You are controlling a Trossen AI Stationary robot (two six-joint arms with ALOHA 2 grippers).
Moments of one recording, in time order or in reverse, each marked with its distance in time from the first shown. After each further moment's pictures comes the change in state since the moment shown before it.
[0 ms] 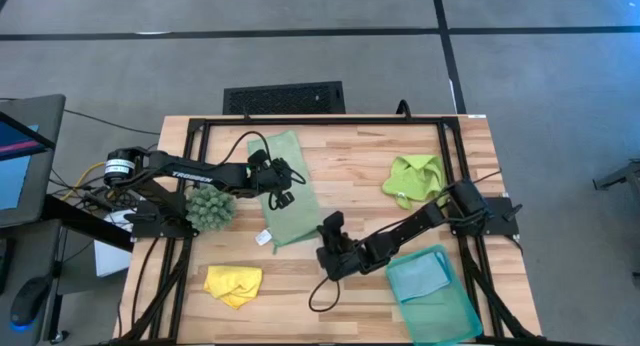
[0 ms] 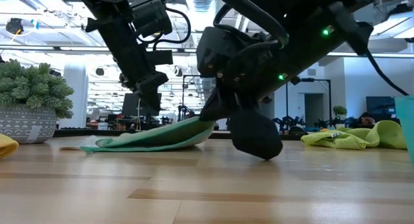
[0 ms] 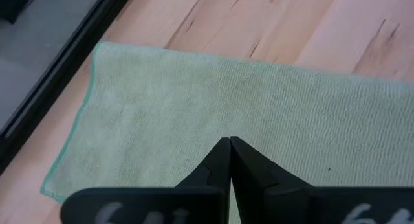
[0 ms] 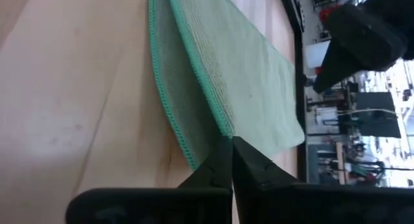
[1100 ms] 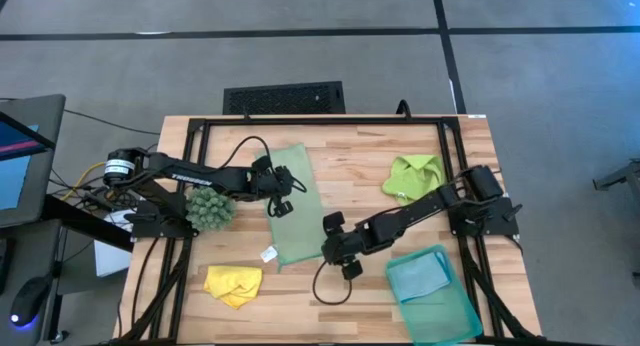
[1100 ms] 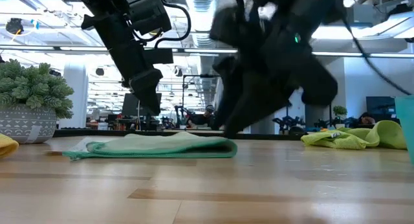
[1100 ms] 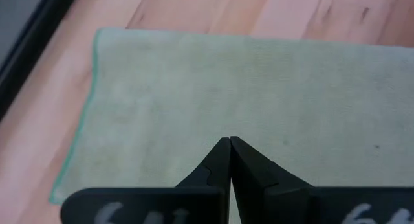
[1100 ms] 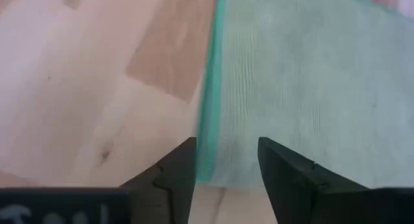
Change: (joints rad) left arm -0.045 0.000 0.000 -0.013 0.095 0.040; right arm -0.090 -0.161 -0.013 -0.245 -0.718 0.244
